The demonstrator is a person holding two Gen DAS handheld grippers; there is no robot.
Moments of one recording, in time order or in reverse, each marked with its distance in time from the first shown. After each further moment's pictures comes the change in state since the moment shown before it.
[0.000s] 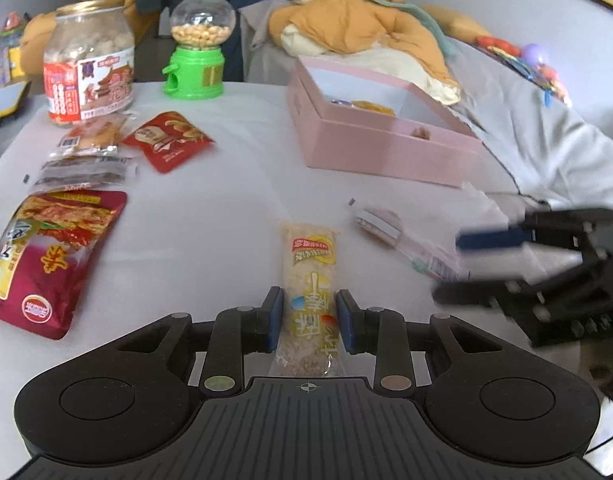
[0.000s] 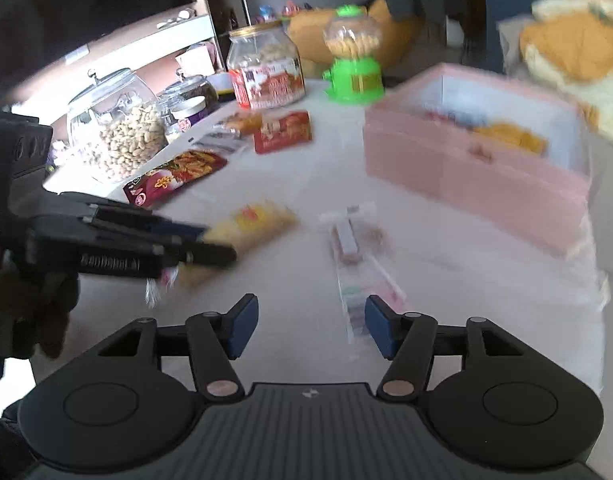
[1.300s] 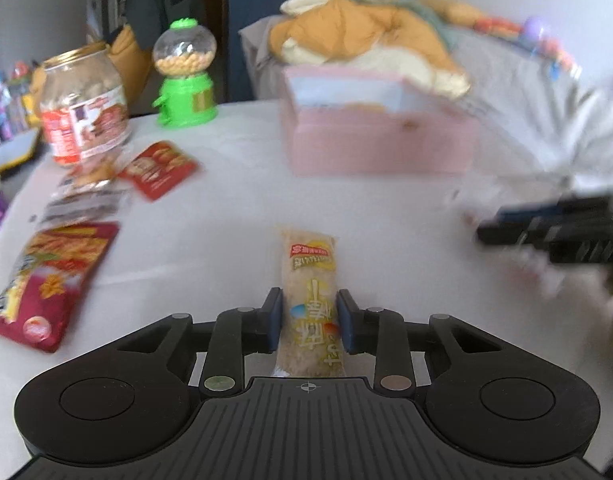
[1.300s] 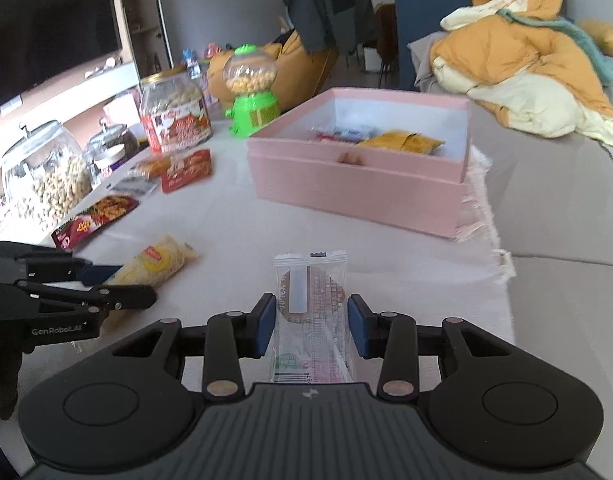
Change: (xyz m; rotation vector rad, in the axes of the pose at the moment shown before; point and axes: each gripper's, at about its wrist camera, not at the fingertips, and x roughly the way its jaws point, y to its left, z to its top) left arm 0.000 -0.040 0.002 0.080 -0.071 0.079; right arm -0.024 -0.043 -0.025 0.158 -0.116 -0.181
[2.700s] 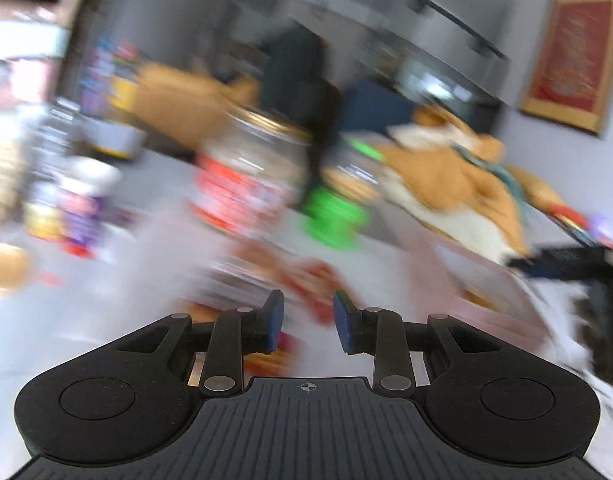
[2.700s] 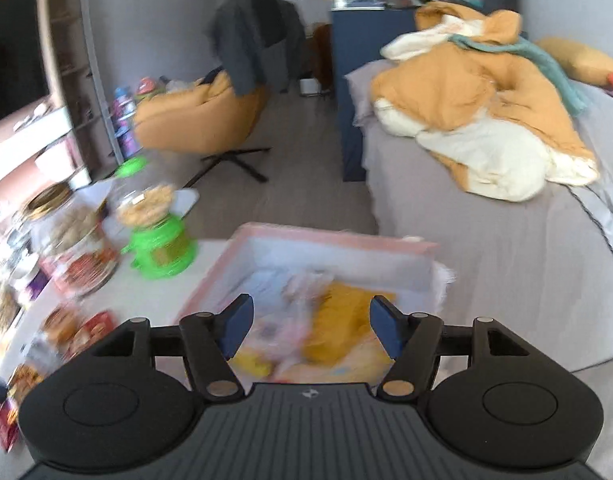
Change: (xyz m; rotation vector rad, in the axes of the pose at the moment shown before) left arm -0.057 0.162 0.006 -0.397 -0.333 0.152; right arm 0.087 -0.029 0.176 0.076 -0.046 -0.148
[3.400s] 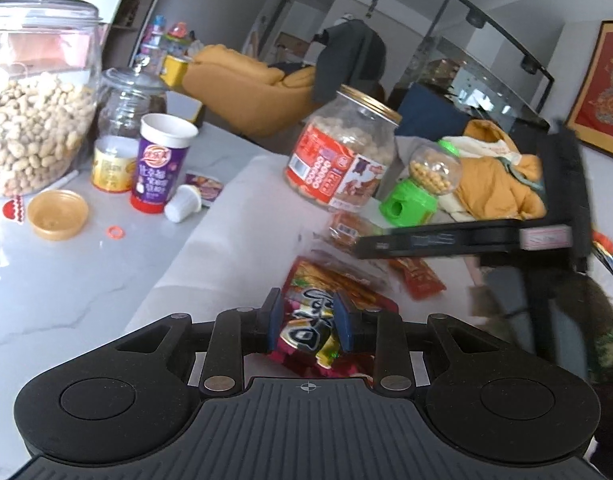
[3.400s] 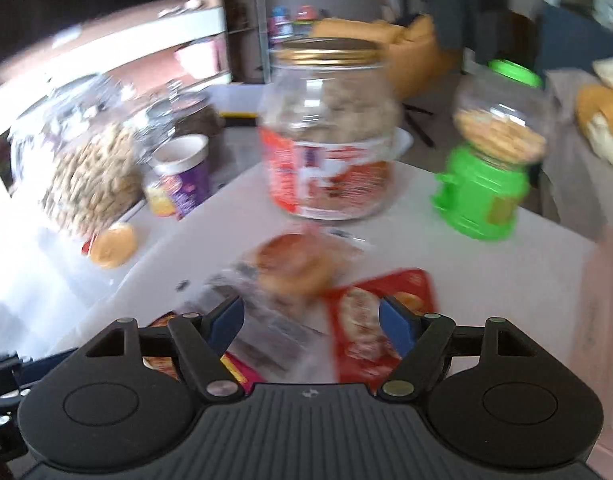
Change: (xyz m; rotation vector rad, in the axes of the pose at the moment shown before) left arm -0.009 0.063 -0.033 -0.109 0.051 0.027; right arm 0.091 0.260 -0.051 -0.356 0.140 0.305
